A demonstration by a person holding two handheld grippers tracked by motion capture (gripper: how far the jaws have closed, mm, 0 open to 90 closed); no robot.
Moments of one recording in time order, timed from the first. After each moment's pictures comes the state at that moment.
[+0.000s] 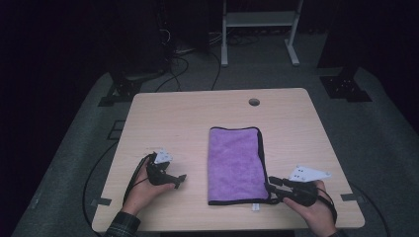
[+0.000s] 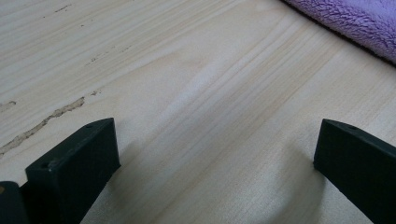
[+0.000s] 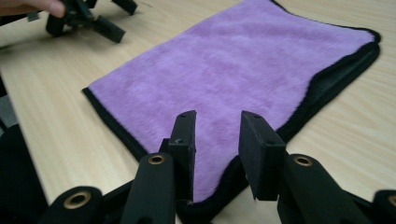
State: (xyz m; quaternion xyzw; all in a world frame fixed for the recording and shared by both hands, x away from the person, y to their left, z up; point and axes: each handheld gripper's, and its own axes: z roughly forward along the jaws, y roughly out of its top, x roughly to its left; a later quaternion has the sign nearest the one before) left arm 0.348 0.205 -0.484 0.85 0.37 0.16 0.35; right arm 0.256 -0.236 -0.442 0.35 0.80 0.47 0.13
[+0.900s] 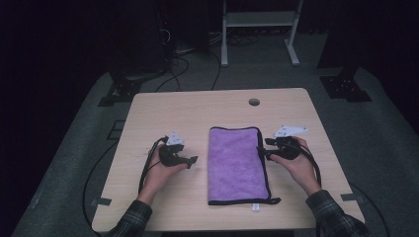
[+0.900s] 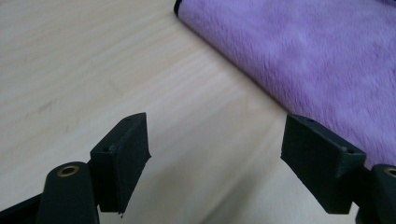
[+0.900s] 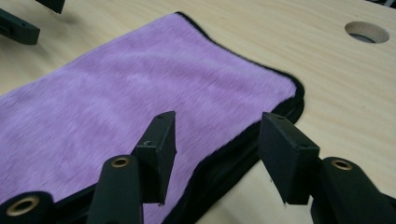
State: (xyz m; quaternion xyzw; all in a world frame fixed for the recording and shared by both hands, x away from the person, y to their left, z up) left arm 0.398 0.160 -0.458 0.83 0.36 0.15 0.39; right arm 0.391 -0.227 -0.440 0.36 0.81 0.42 0.17
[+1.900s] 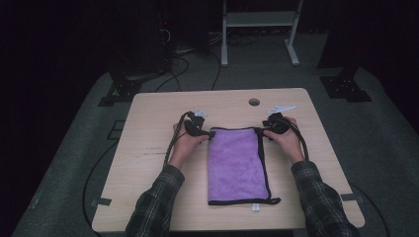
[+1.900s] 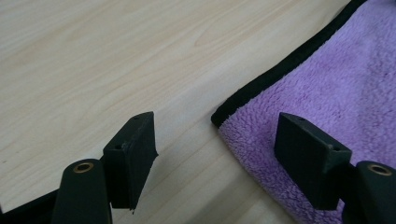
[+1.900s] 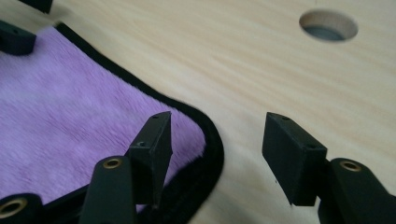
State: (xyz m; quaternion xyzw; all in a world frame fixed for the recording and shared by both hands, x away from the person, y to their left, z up) left arm 0.501 0.098 -0.467 0.84 0.38 0.16 0.35; right arm 0.495 -0.231 -0.469 0.42 0.80 0.39 0.15
